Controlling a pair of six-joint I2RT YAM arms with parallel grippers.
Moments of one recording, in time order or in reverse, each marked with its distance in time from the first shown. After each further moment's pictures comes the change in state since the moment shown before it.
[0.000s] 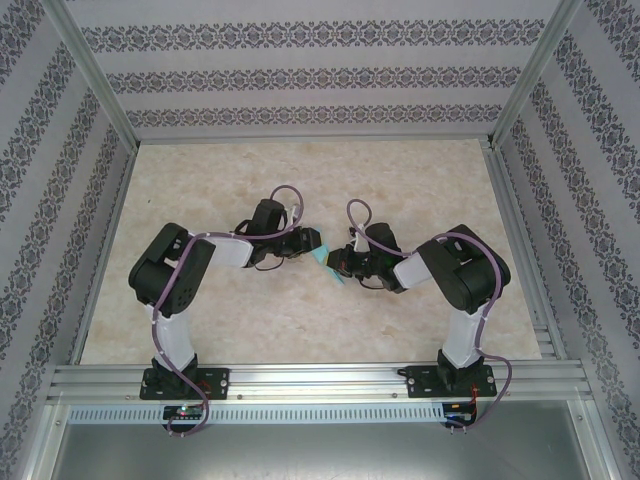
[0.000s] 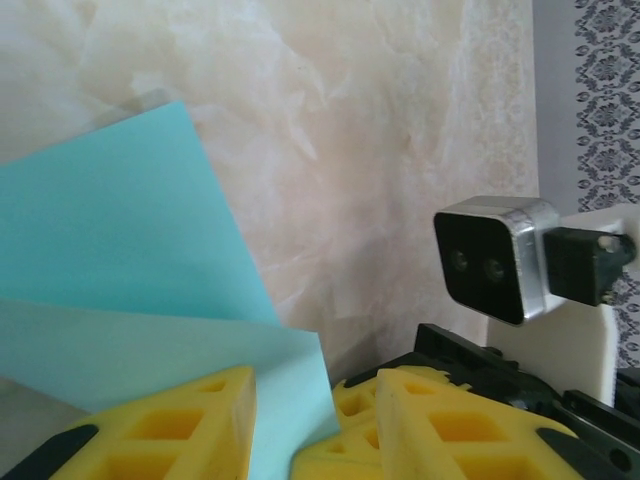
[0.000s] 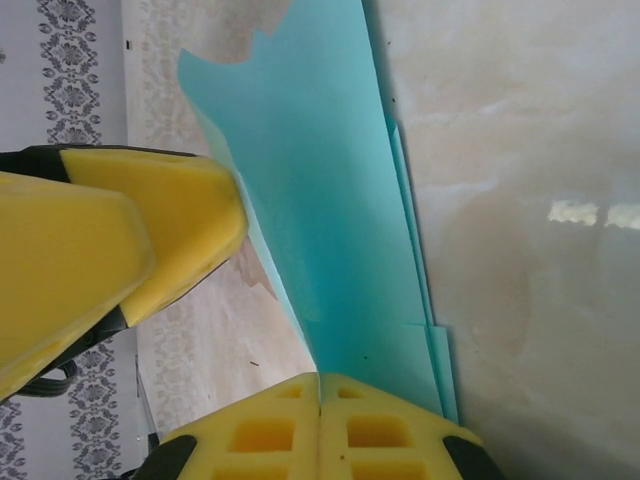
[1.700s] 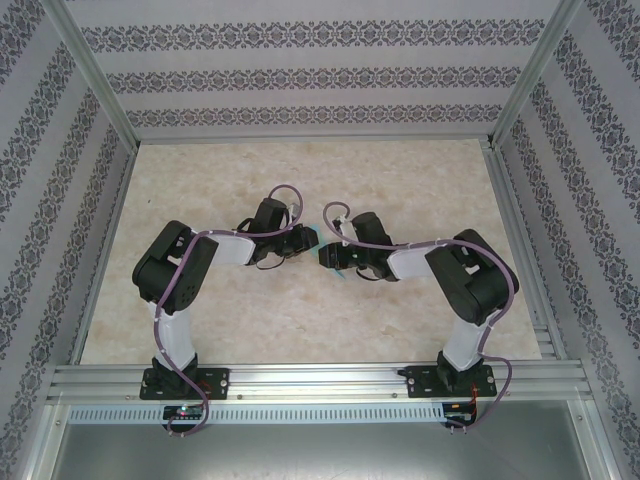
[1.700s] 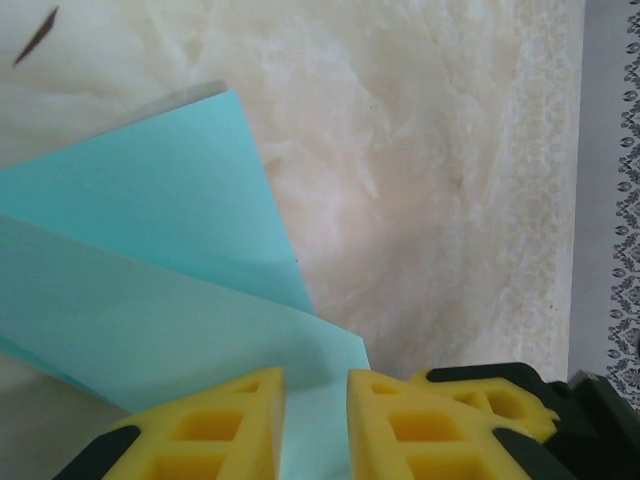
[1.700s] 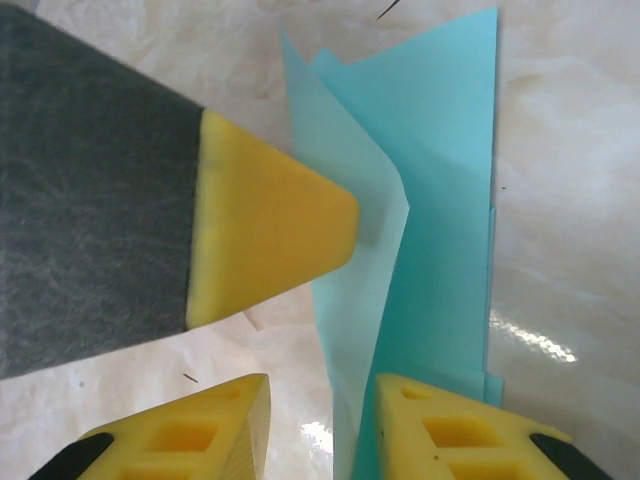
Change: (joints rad) left arm 0.000 0.025 0.033 -0.045 -0.080 -0.053; right arm 0.072 -0.092 0.136 -0.334 0.203 -0.519
